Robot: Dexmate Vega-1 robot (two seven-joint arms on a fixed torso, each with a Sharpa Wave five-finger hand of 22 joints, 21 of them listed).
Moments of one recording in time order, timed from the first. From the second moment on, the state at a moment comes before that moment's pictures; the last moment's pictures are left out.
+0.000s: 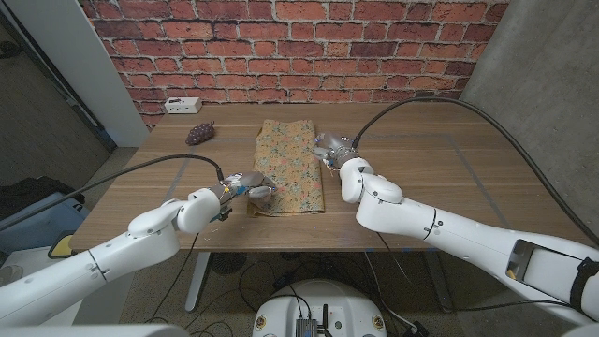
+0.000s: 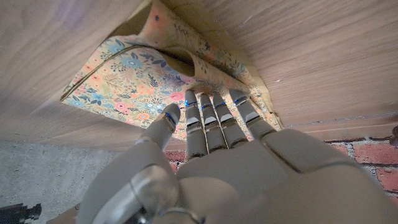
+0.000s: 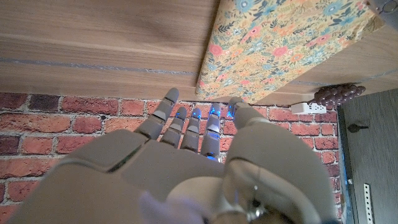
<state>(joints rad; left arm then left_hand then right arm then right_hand) 1.04 1.04 0.57 -2.00 0.37 0.27 -0.08 0.32 0.19 0.80 -0.11 0.19 0.64 0.03 0.18 0.19 0.48 0.01 0.19 0.20 0.39 -0.03 0.18 0.18 0.27 0.06 0.71 0.17 -0.51 -0.58 -1.14 -2.01 -0.38 -1.02 -0.16 0.66 0.21 0.50 -0.07 0.19 0.38 -0.06 0.20 0.19 0.22 -0.03 0.22 0.20 0.12 -0.04 0.19 0.42 0.24 -0.02 0.43 0.17</state>
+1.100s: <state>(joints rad) 0.99 1.02 0.60 -1.97 0.36 0.25 -0.10 0.32 0.19 0.79 -0.08 0.19 0.58 0.02 0.18 0.19 0.46 0.01 0.19 0.20 0.38 -0.04 0.18 0.18 0.26 0.05 0.69 0.17 -0.54 -0.61 -1.28 -2.01 -0.57 -1.08 -0.02 0.67 0.20 0.50 -0.08 0.18 0.36 -0.08 0.19 0.19 0.22 -0.08 0.21 0.20 0.08 -0.04 0.19 0.38 0.21 -0.03 0.40 0.17</state>
